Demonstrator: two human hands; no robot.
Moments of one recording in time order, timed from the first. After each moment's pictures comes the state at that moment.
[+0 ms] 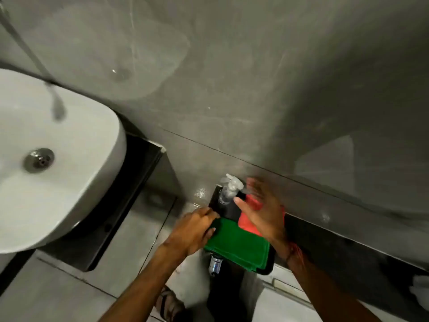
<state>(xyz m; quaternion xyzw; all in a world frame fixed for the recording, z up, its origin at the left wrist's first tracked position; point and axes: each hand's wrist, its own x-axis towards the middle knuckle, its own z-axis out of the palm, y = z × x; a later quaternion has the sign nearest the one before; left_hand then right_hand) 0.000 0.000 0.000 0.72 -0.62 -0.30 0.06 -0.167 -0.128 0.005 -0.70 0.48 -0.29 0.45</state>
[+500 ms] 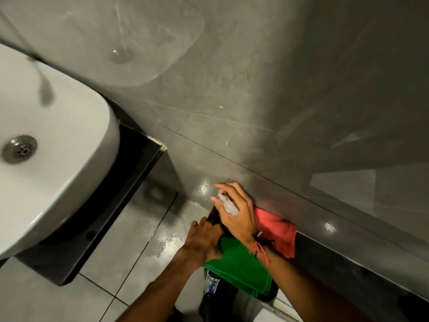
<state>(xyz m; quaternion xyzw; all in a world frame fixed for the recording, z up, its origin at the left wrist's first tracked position) -0.021 -0.045 -0.061 0.74 -0.54 -0.40 -0.05 -0.096 -0.144 -0.055 -0.81 0.33 -0.29 0.38</state>
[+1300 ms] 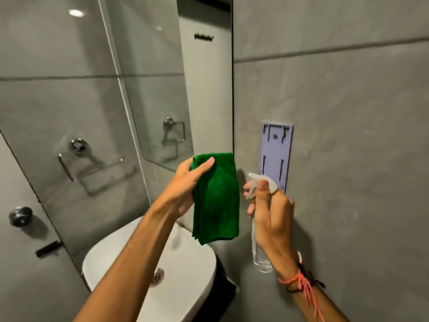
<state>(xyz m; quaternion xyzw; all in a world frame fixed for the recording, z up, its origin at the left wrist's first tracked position) 0.181 0.002 0.428 0.54 -0.32 -0.26 0.73 0.030 -0.095 0.370 -0.70 0.13 -0.57 0.40</state>
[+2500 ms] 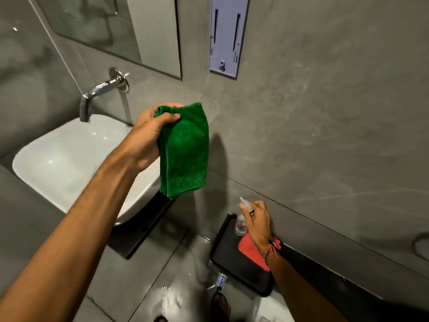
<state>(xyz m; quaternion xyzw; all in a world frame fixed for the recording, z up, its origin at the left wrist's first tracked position) 0.109 0.019 0.320 0.56 -0.27 -0.36 0.70 -0.139 -0.109 0.078 -0.75 0.46 -0.25 0.40</state>
